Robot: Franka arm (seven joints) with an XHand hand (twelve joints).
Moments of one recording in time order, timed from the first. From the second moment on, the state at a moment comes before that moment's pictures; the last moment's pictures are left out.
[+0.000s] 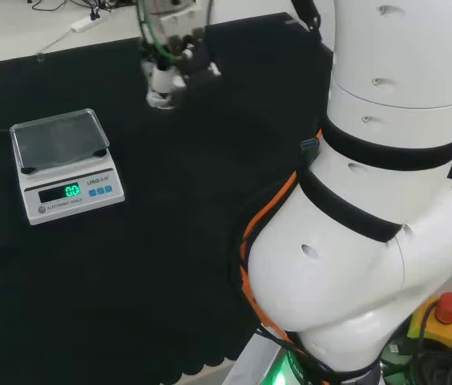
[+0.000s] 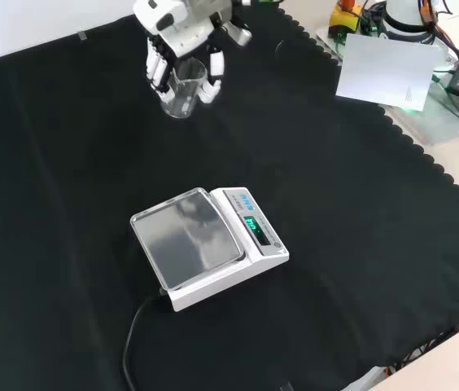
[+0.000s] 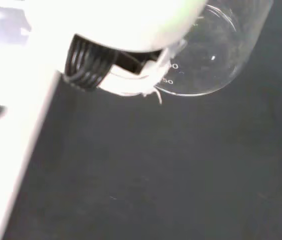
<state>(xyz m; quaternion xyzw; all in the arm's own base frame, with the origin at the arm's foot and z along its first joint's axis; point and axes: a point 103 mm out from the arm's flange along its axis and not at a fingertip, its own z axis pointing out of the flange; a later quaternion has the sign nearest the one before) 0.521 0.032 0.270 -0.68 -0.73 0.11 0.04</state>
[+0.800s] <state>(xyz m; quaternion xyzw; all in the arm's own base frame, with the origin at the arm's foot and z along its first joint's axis) 0.558 0.187 0.278 -0.62 -0.78 0.12 0.03</state>
